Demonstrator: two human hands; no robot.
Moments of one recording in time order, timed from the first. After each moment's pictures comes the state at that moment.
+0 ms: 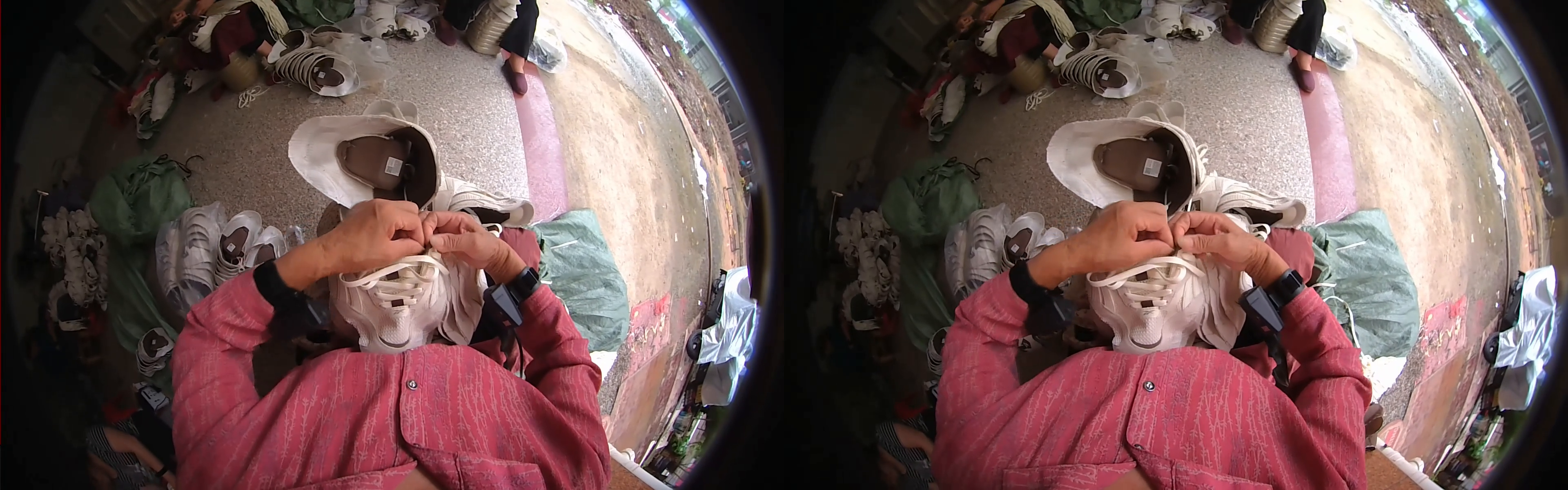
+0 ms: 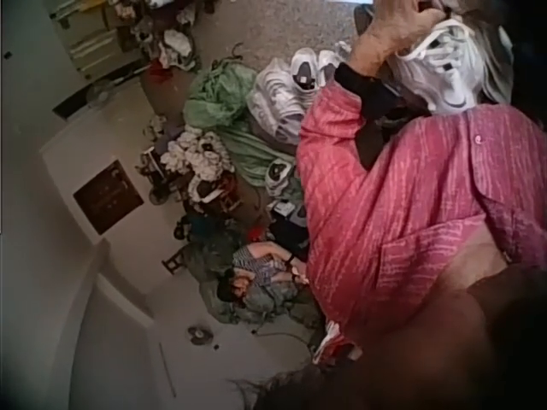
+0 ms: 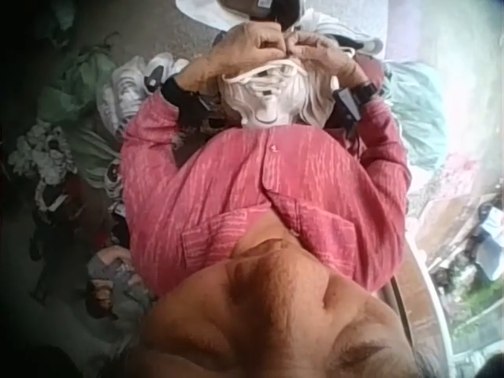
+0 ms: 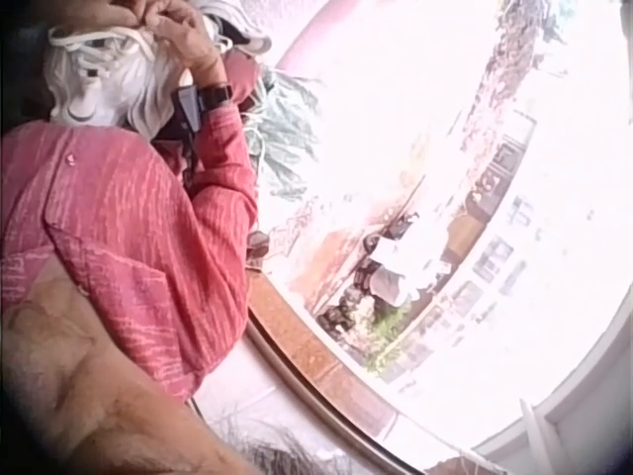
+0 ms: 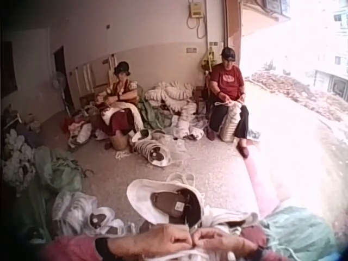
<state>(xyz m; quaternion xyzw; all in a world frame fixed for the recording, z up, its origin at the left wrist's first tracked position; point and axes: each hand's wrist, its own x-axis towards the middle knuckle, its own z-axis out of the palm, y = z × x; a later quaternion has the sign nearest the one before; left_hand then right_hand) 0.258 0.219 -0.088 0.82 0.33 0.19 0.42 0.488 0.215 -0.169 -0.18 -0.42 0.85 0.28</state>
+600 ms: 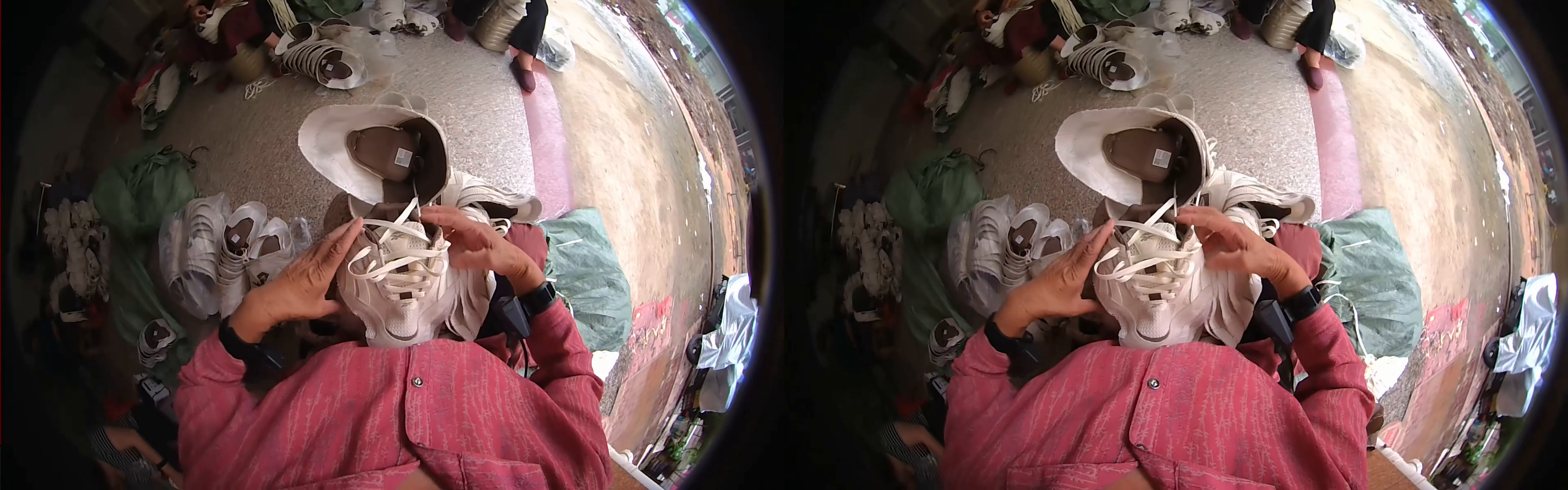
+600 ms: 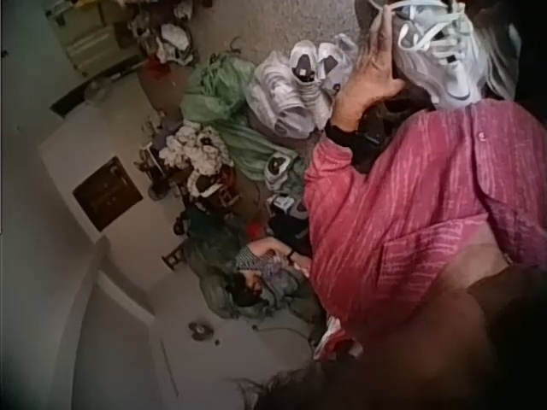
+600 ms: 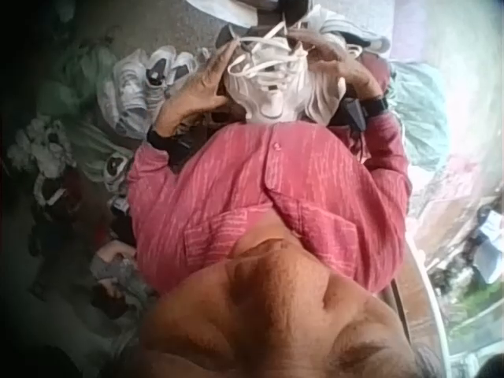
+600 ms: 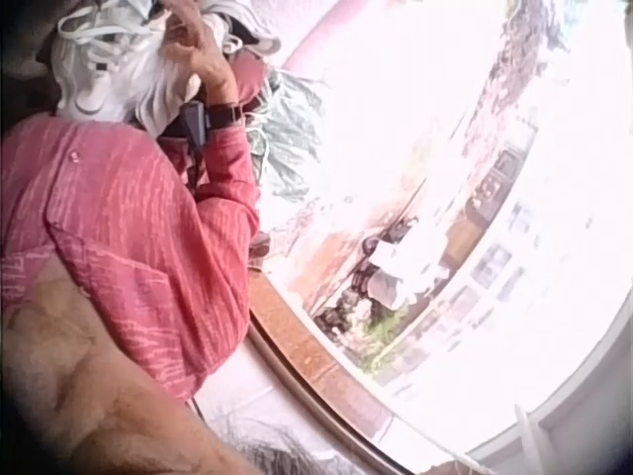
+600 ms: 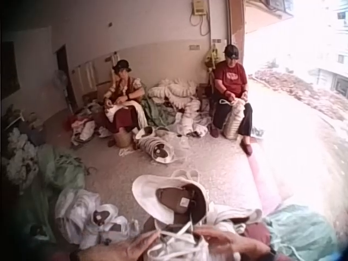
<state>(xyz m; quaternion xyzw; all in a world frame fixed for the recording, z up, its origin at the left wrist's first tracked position) 0.165 0.147 -0.093 0.82 0.38 0.09 0.41 0.498 0.200 -0.159 -0.23 -0.66 0.66 0.28</state>
